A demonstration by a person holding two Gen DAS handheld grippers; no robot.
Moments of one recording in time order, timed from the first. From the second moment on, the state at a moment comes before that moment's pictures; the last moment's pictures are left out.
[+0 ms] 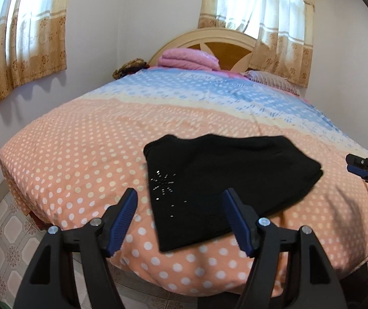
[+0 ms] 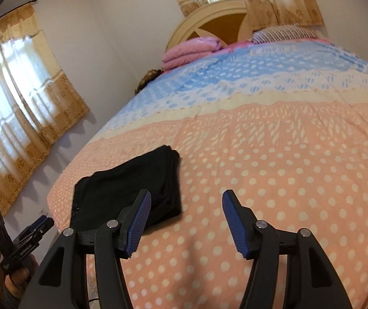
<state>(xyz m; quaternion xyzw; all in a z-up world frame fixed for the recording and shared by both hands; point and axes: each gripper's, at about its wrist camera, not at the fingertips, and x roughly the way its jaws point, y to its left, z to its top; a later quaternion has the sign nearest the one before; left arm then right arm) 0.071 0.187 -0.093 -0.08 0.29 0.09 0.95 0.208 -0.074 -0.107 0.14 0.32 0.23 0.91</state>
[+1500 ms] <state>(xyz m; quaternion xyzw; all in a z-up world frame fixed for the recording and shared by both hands) 0.029 0.125 -0.045 -0.05 0.22 0.07 0.97 0.057 -0.057 -0.049 0.01 0.18 0.23 0.96</state>
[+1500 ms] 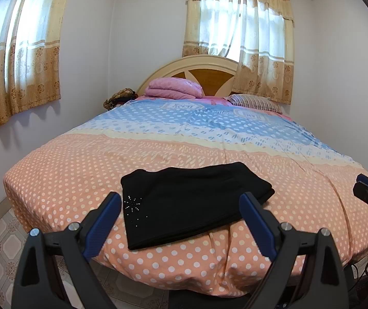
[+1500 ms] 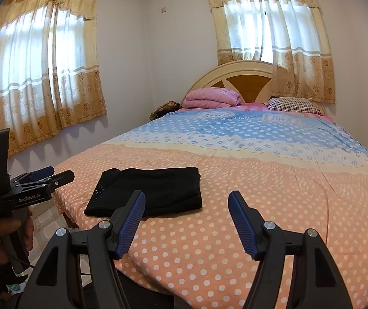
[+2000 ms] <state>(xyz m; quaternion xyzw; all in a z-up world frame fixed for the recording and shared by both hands) 0.029 0.124 -0.043 -0.05 0.22 0.08 0.97 0.054 -0.051 -0.052 0.00 0.18 0.23 0.96</state>
